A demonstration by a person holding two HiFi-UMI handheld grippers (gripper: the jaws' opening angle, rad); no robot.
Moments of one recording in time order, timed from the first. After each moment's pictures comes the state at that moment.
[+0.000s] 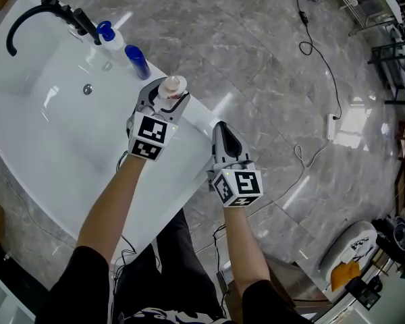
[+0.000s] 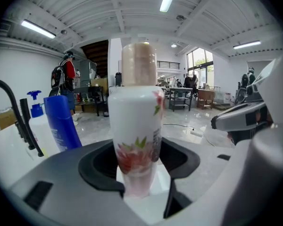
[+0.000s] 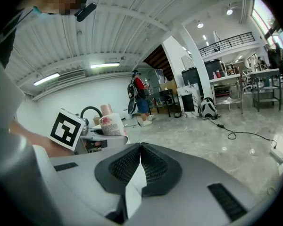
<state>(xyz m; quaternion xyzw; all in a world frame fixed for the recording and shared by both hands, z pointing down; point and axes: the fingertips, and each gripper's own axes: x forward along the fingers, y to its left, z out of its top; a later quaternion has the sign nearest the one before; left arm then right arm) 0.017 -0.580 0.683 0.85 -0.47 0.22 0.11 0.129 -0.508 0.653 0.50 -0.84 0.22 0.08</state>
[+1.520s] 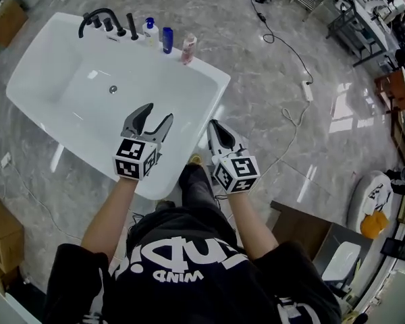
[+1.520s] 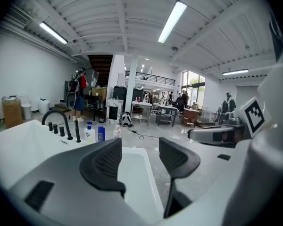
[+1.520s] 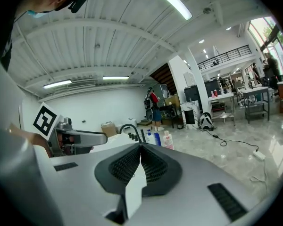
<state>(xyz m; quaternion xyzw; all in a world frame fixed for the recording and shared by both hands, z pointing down) -0.089 -0.171 0.423 0.88 -0.44 0.13 0.13 0.045 -0.138 0.425 0.51 -0.84 0.17 0.03</state>
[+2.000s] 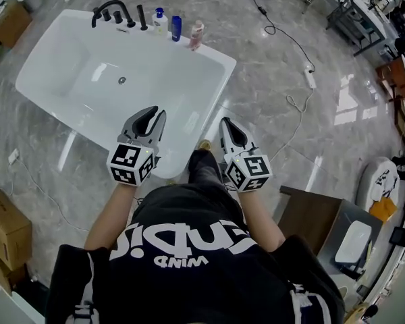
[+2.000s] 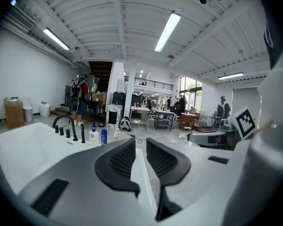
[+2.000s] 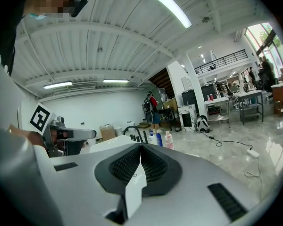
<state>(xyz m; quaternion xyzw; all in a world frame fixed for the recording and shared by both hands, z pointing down) -0.137 -0.066 0.377 0.88 -0.44 0.10 0.12 0.032 -0.039 0.397 0.53 -0.83 0.15 0.02</state>
